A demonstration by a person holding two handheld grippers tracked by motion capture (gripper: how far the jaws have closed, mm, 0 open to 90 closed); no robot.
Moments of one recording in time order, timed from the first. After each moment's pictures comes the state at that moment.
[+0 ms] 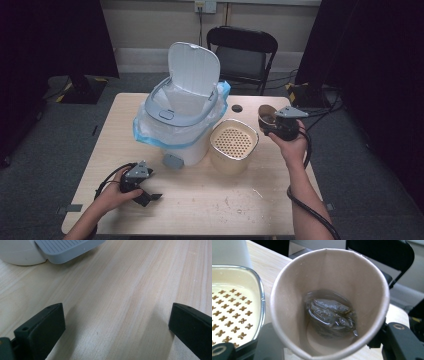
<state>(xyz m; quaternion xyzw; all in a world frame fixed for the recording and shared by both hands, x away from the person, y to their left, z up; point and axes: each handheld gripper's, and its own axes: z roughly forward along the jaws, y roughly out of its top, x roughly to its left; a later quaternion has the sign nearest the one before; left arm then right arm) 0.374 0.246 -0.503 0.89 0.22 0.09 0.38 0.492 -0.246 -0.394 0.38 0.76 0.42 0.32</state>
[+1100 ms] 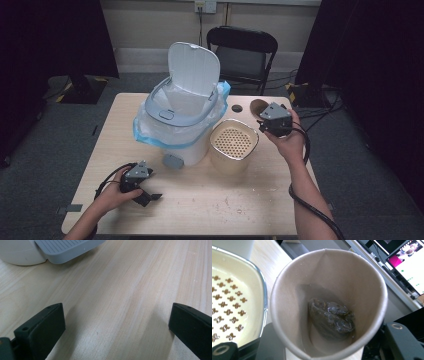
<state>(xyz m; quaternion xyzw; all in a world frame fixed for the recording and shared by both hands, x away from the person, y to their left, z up) 0.374 0.246 -0.503 0.89 0.22 0.09 0.38 0.483 -0.213 -0.363 0.23 0.81 0.31 0.45</state>
